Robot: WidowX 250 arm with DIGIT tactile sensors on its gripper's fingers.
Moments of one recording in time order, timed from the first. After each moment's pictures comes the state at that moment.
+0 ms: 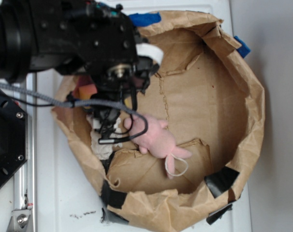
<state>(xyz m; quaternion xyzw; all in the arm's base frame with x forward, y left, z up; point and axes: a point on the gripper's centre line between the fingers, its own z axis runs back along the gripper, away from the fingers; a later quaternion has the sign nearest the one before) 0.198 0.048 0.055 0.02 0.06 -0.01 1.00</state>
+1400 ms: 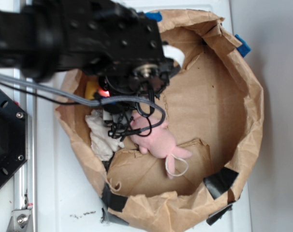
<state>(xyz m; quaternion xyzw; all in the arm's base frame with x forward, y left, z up) 0.215 0.046 0.078 -0.01 0.06 0.01 1.00</state>
